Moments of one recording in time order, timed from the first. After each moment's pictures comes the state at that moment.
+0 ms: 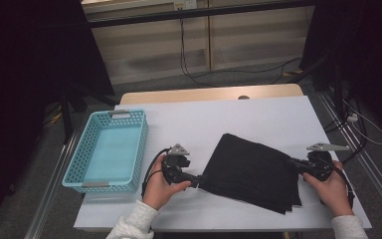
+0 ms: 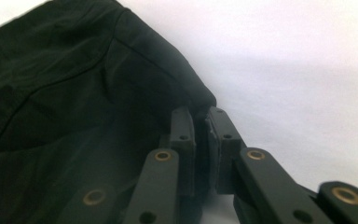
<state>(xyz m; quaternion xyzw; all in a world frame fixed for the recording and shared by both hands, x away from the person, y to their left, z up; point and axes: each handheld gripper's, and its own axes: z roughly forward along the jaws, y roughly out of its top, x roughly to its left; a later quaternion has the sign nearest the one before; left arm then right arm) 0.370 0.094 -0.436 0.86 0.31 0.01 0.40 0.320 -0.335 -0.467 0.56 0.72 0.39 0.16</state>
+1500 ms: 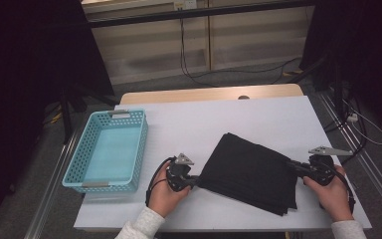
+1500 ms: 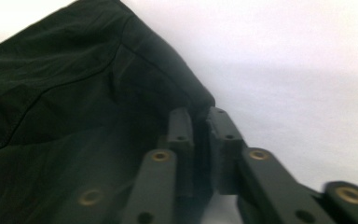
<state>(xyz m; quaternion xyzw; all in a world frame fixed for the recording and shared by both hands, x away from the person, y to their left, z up) 0.357 0.090 -0.450 0.88 0.33 0.01 0.35 0.306 -0.329 -0.463 0.56 0.70 0.40 0.17</state>
